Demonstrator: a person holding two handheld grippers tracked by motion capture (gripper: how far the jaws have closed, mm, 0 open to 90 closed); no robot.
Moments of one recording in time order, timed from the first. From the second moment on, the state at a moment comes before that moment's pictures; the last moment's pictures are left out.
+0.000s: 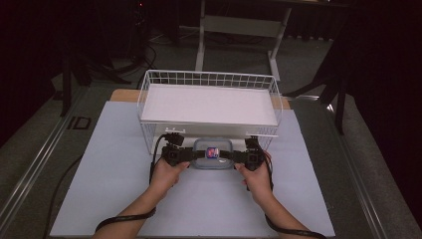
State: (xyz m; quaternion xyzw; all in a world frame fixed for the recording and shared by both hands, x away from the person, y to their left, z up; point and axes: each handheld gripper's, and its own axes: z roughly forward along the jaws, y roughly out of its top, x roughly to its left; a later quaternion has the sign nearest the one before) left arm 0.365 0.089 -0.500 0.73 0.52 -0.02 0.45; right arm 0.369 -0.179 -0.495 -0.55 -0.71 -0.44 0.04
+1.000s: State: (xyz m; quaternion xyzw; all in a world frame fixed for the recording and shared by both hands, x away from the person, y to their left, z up) left arm 0.378 0.092 -0.510 0.74 0.44 0.07 0.50; right arm 0.384 -0.171 -0.503 -0.54 -0.71 -0.45 -0.01
